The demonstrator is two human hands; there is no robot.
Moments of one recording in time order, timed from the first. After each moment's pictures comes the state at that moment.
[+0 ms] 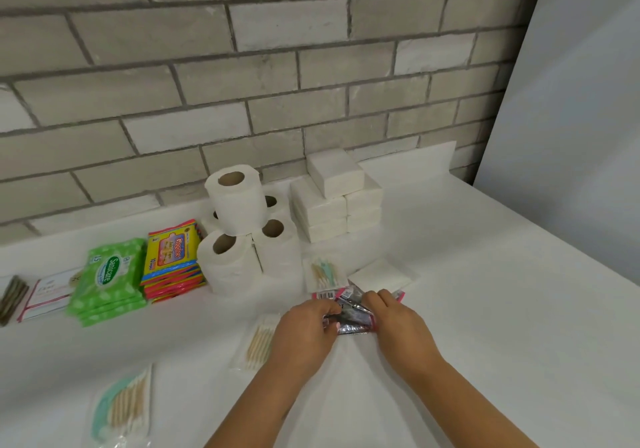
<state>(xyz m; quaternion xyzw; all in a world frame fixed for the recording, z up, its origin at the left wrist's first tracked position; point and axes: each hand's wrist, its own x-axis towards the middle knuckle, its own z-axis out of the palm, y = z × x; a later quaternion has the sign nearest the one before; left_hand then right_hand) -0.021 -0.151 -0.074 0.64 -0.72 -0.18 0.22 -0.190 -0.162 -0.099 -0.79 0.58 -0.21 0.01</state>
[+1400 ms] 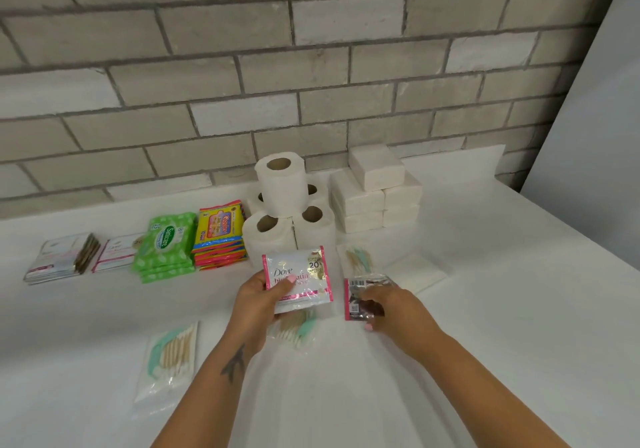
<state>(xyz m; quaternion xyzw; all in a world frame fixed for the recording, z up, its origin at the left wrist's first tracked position) 0.063 -0.131 -0.057 0.59 -0.32 -0.50 0.55 -0.159 -0.168 -0.067 -0.79 0.55 -0.12 0.27</state>
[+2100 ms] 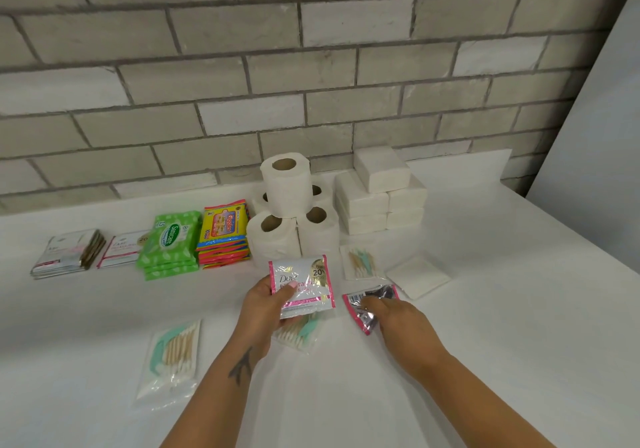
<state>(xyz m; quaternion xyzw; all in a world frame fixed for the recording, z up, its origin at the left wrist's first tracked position) 0.059 -0.129 -0.065 0.62 -0.31 -0.49 0.53 -0.164 -0.159 -0.095 -0.85 0.50 -0.12 0.08</state>
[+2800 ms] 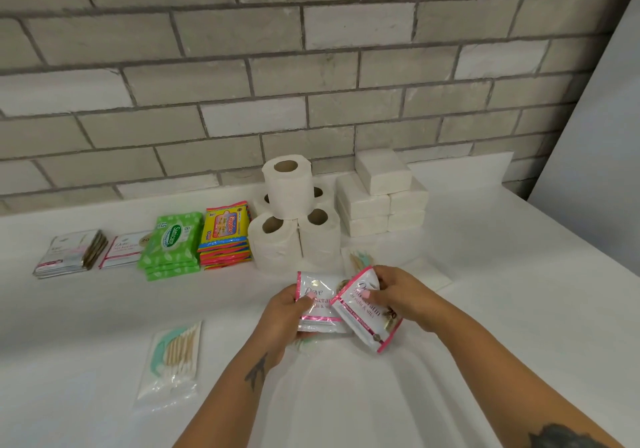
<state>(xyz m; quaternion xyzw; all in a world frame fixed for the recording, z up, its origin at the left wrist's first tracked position) 0.040 -0.129 -0.068 0.63 -0.36 -0.53 0.45 -0.154 -0.189 -0.033 -0.67 0.52 -0.17 0.51</state>
